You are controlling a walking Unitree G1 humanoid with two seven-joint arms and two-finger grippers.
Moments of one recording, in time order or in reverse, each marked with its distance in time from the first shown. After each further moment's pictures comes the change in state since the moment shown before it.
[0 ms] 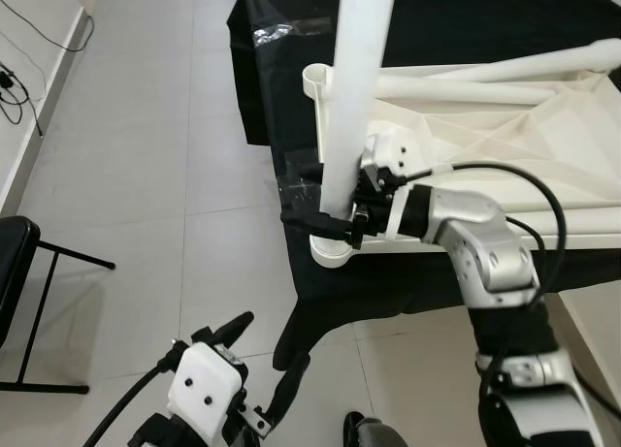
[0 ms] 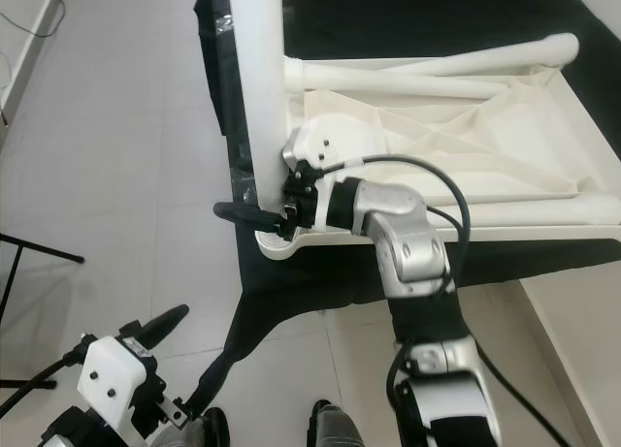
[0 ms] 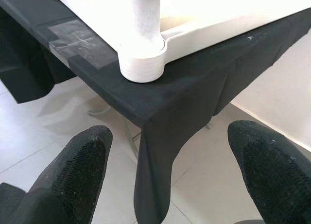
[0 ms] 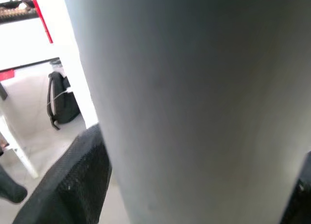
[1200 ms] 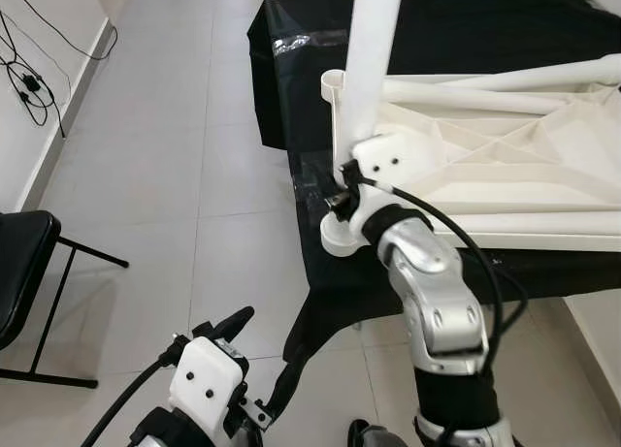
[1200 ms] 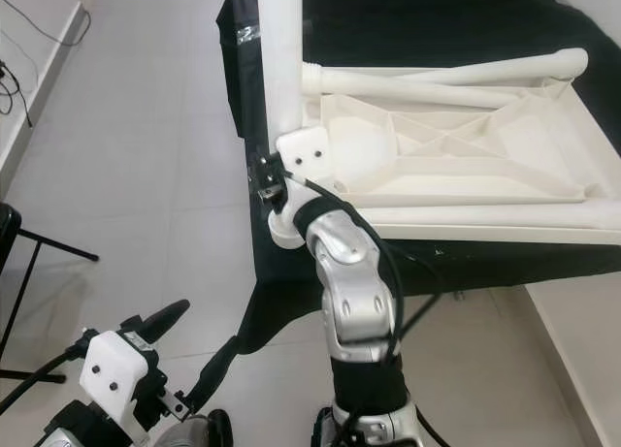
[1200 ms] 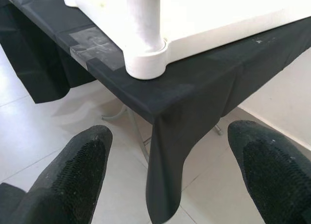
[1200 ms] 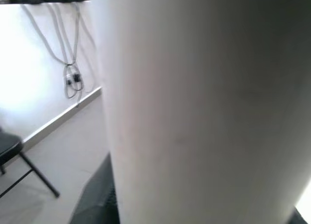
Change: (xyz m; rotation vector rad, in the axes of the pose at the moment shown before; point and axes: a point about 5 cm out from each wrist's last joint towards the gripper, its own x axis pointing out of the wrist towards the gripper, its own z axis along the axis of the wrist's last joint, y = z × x) left arm 0.008 0.005 -0.003 0.006 -0.011 0.018; right arm 0.019 0.025 -0.014 0.028 0.036 -0.924
